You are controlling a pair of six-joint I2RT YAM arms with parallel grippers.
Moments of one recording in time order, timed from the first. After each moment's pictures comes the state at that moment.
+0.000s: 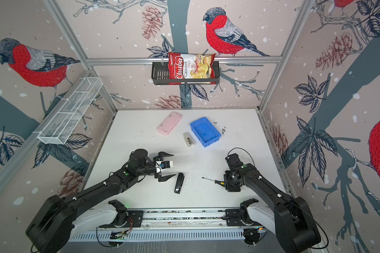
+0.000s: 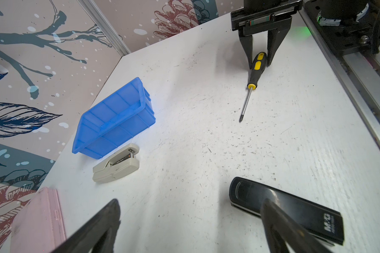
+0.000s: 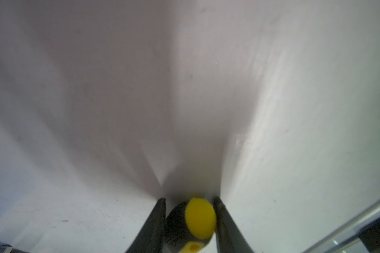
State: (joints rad) left arm -0.57 1.09 0.43 0.17 0.59 0.76; right arm 0.38 1.10 0.47 -0.77 -0.14 1.83
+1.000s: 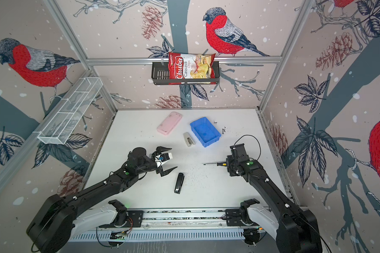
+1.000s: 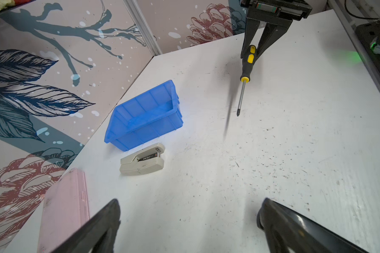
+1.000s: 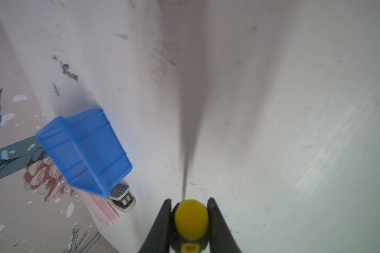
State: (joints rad) left arm -0.57 1.10 0.44 0.29 0.49 0.58; right arm 0.32 1.02 0.63 -0.60 0.02 1.66
